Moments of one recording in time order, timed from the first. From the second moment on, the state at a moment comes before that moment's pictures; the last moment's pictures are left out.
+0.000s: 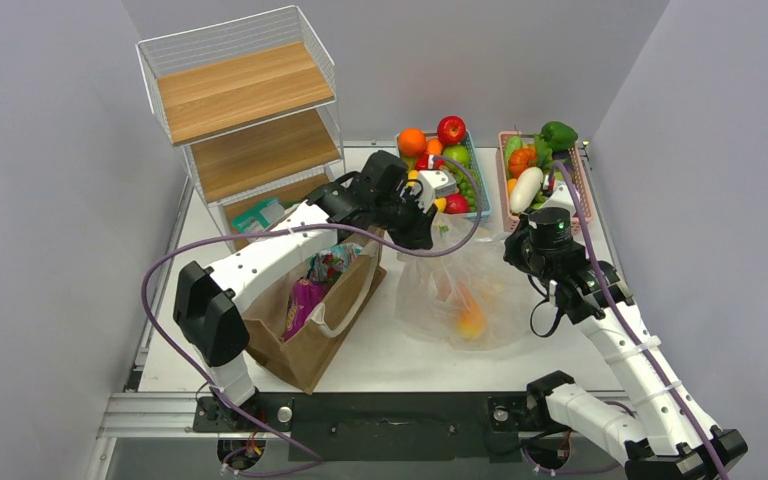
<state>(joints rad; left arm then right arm) -0.79 1.75 1.67 -0.64 0.45 0.04 0.40 0.91 1.03 -0.73 0.29 0.50</state>
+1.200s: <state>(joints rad) -0.82 1.33 1.16 -0.57 0.15 -0.14 0.36 0.96 0.85 -0.79 0.45 0.50</state>
